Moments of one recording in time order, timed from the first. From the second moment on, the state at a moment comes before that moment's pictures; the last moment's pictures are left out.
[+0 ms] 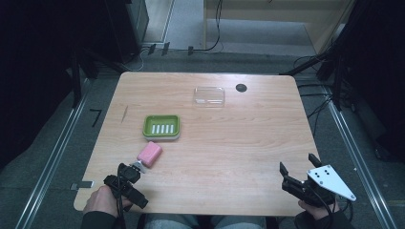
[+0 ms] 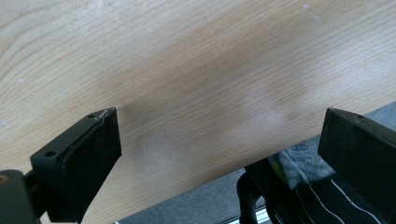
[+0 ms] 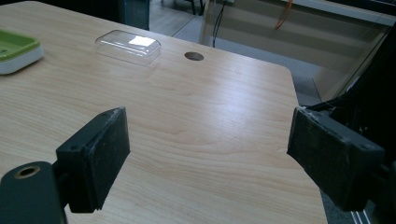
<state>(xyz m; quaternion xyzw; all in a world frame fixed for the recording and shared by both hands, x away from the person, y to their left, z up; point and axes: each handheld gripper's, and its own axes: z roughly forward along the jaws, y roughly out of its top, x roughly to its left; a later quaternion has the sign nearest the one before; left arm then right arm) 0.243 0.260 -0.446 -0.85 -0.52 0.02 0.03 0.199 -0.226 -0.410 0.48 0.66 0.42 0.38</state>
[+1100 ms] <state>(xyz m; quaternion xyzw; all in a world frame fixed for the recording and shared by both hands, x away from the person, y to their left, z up) 0.254 0.268 -0.441 -0.86 -0.52 0.00 -0.01 0.208 -0.217 -0.409 0.47 0.67 0.42 0.38</state>
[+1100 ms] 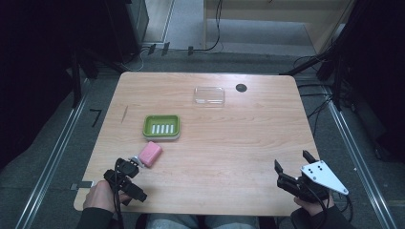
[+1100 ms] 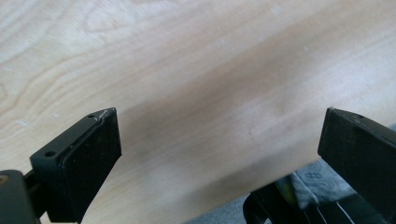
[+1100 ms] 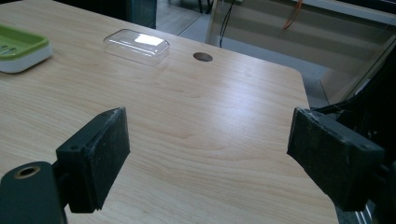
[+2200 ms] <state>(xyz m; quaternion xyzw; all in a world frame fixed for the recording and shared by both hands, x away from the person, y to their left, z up) 0.299 0.260 -0.436 -0.86 -0.50 0.00 -0.03 0.208 -0.218 -0.410 0.47 0.67 0.43 0.38</state>
